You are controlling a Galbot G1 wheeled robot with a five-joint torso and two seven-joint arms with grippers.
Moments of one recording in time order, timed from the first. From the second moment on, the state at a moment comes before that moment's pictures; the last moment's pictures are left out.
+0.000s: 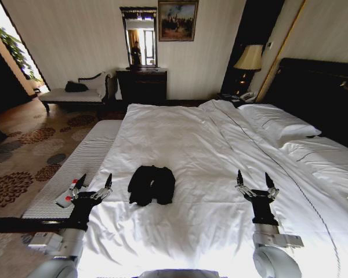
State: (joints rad) left arm 1.88 -1.36 -0.81 -2.50 -0.42 0.03 0.01; right arm -1.76 1.36 0.74 2.23 0.31 0.38 0.07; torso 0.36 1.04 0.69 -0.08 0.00
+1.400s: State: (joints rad) left arm 1.88 -1.36 -0.80 -2.50 -0.40 0.03 0.00; right arm -1.74 1.36 0.72 2.20 0.27 0.40 0.06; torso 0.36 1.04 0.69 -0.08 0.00
